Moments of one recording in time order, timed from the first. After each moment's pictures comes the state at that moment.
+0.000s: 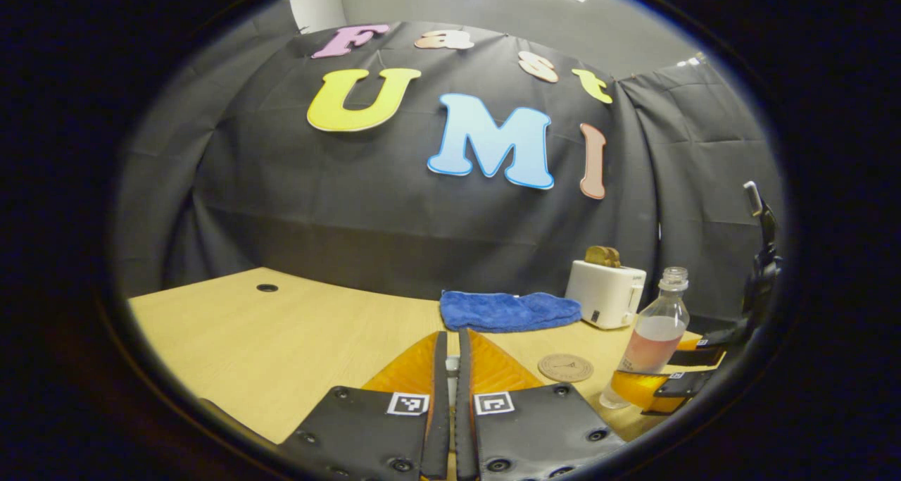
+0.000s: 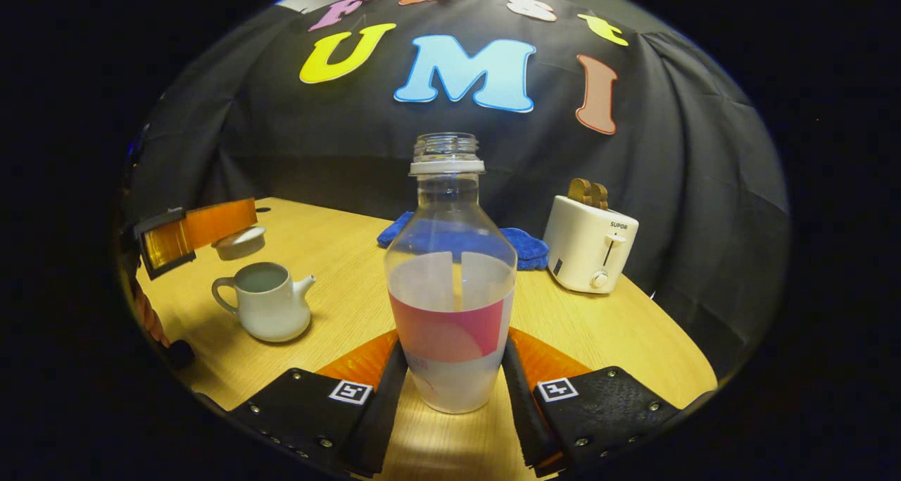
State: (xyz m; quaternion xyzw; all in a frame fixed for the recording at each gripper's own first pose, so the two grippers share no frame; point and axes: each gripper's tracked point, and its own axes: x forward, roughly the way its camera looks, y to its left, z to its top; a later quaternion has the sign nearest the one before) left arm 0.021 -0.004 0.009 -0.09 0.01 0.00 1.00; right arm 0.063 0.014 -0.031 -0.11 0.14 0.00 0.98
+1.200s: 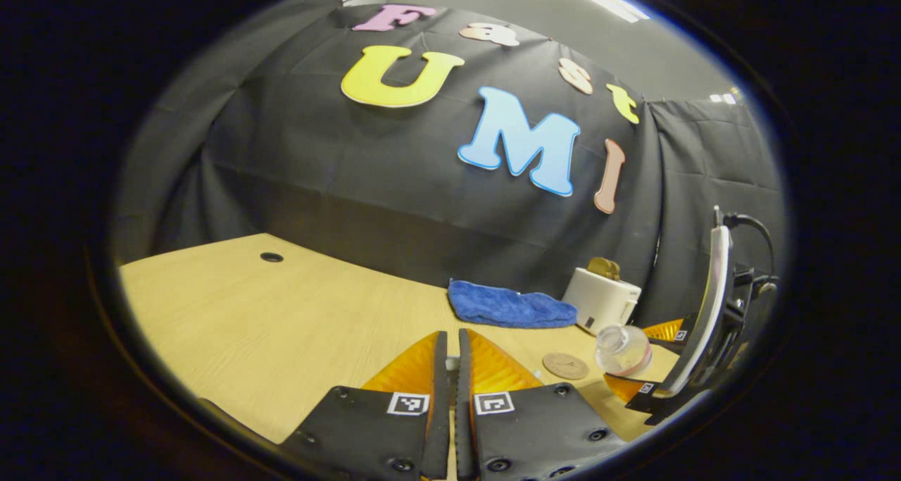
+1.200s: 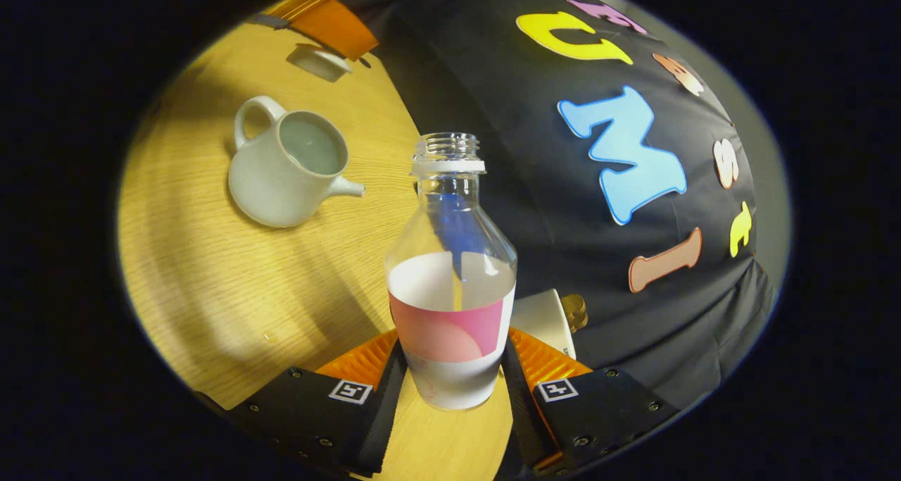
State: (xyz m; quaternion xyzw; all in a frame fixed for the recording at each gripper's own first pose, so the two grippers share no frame) left arm 0.016 -0.018 0.014 -0.18 0.03 -0.01 0.98; right arm 0.085 0.031 -0.008 -0.56 0.17 0.01 0.81
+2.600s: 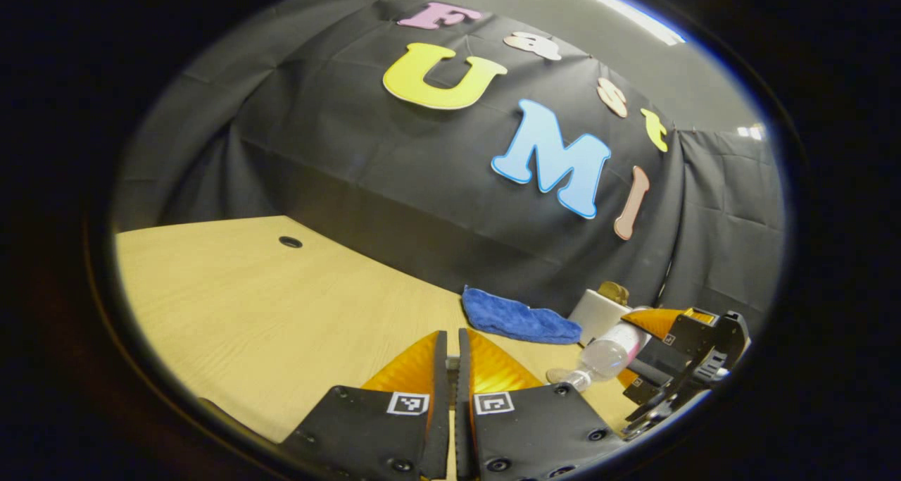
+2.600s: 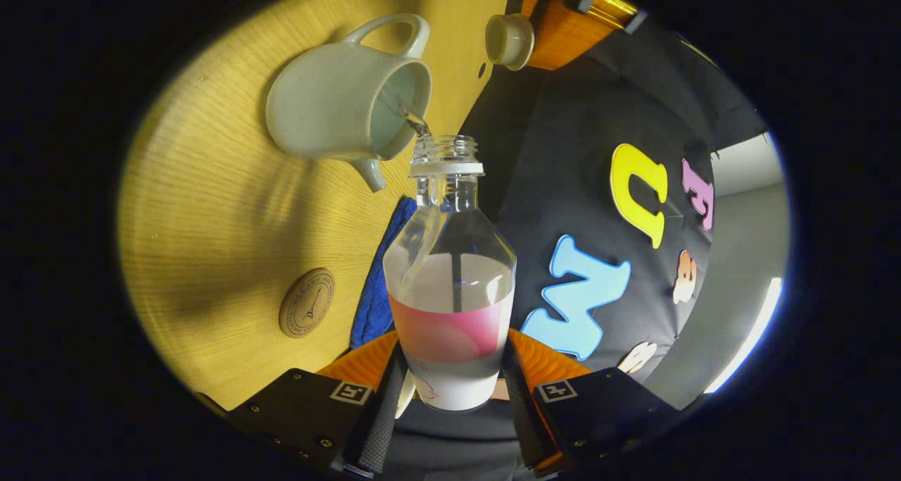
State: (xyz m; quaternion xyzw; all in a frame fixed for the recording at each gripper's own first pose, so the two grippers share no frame) left arm 0.017 -0.019 0.022 -0.23 0.03 0.01 0.97; right arm 0.115 0.068 0.051 -0.84 0.00 -0.01 0.54
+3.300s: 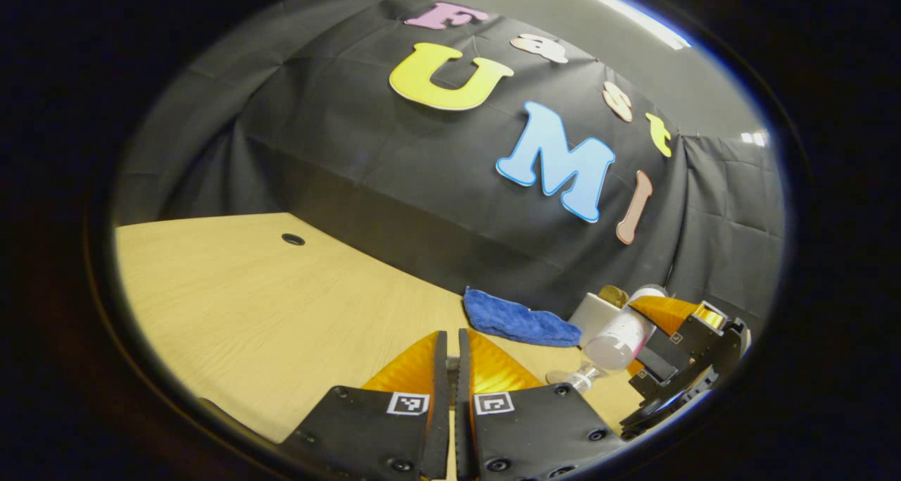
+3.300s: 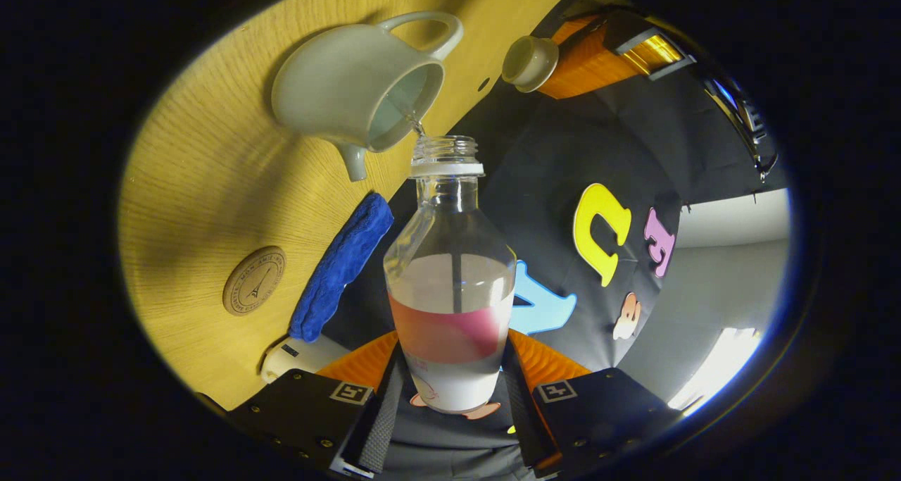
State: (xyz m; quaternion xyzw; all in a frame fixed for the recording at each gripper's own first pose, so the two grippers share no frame) left arm 0.017 -0.020 0.022 -0.25 0.03 0.02 0.97; right arm 0.112 0.086 0.073 -0.89 -0.10 -0.05 0.45
